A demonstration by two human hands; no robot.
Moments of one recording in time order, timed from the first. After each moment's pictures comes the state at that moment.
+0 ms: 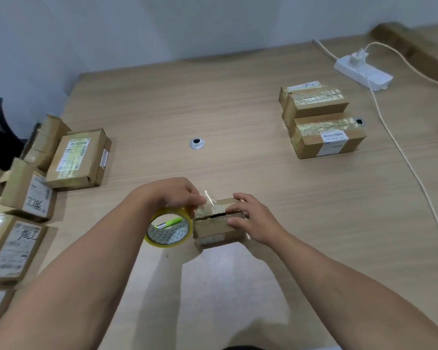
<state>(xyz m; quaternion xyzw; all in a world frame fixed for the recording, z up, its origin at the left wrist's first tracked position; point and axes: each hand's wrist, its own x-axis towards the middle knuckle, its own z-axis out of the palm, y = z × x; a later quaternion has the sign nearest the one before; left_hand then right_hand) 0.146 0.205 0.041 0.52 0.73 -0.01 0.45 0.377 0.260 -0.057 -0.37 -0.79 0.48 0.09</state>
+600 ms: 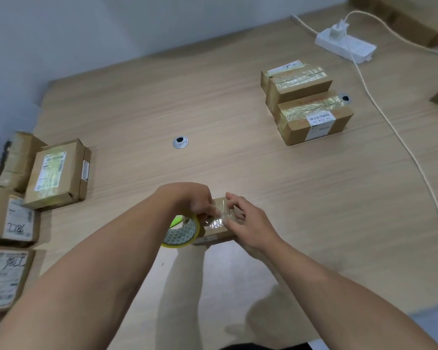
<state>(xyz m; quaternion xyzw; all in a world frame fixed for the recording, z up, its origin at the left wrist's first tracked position) 0.193 0.261 0.010 0.57 0.66 -0.21 0.44 0.386 0.240 -0.074 -0.44 -0.64 0.60 0.20</state>
